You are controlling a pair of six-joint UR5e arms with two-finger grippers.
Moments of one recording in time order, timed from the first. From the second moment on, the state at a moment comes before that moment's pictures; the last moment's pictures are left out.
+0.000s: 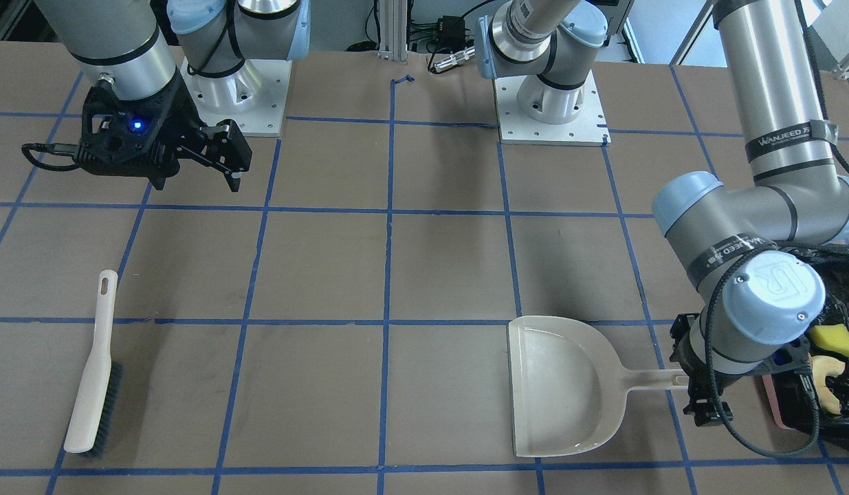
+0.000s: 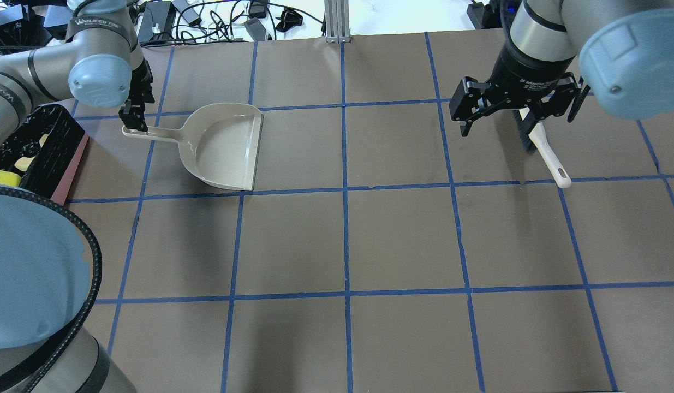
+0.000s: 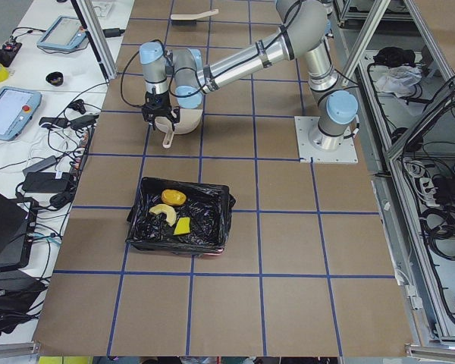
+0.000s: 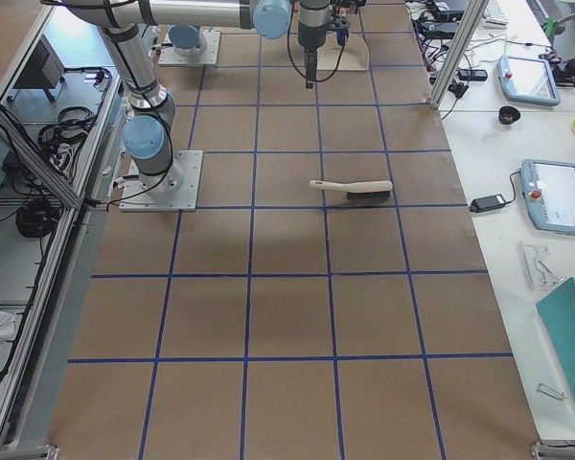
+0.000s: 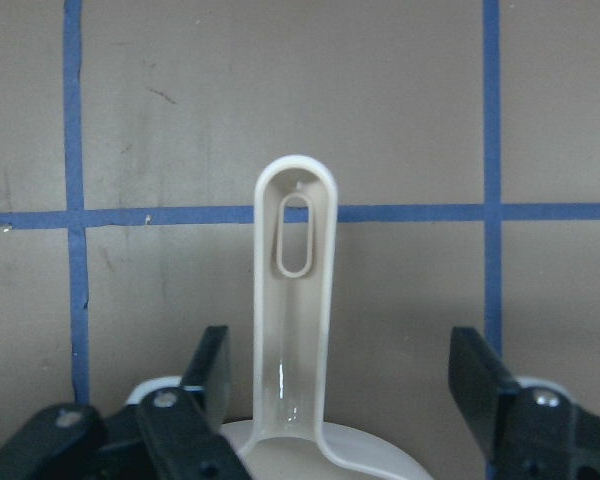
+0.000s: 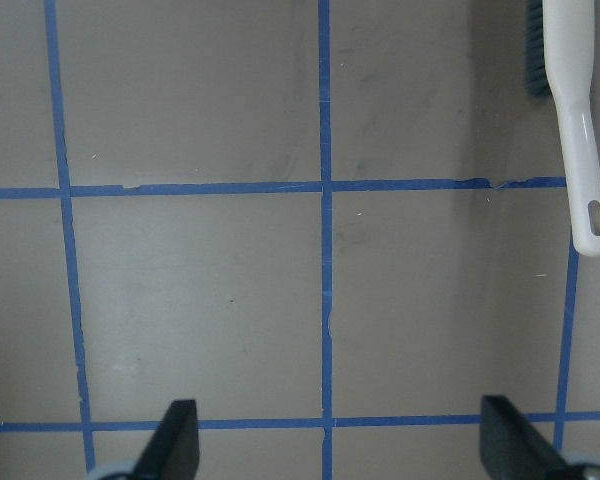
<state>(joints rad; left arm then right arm) -1.39 -2.10 -1.44 -1.07 1.82 -1.36 1.59 -1.57 1.61 -1.62 -1.57 0.03</state>
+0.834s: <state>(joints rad) -1.37 -2.01 -1.38 -0.95 1.81 -0.85 1.59 -1.57 1.61 -1.62 -1.57 0.03</state>
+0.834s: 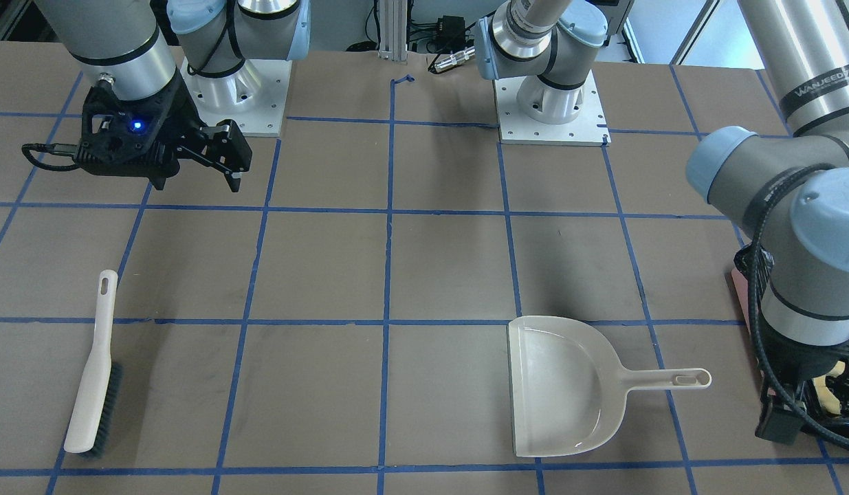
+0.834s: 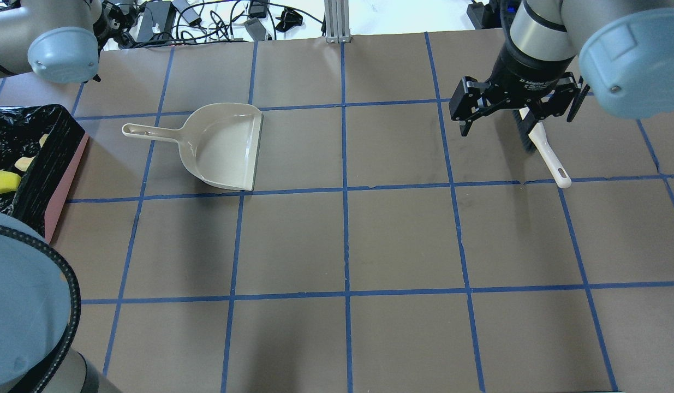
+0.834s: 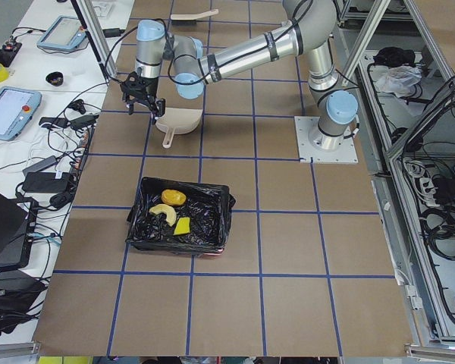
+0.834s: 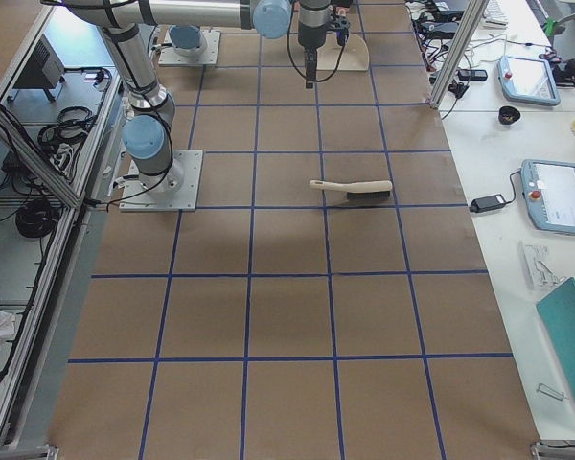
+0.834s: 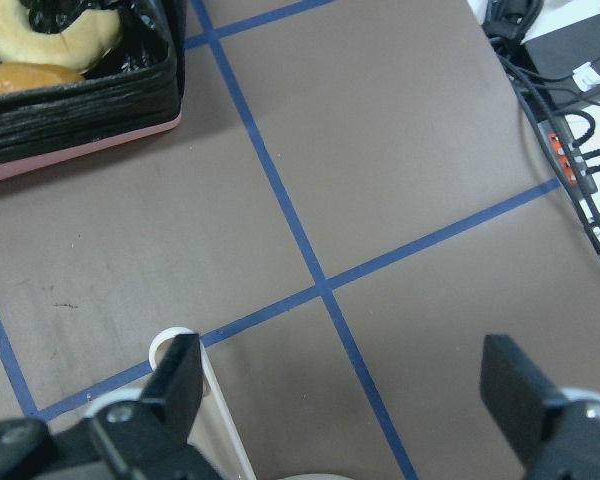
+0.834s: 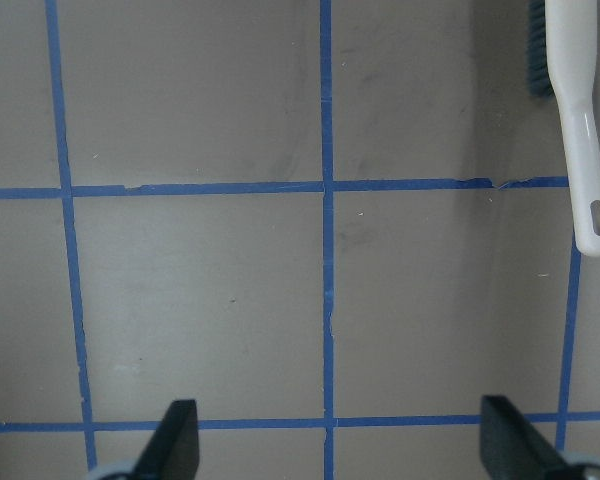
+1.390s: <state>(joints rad) -1.41 -1.87 -1.39 -1.10 1.68 -0.52 1.58 -1.56 1.61 -1.62 -1.57 0.03</state>
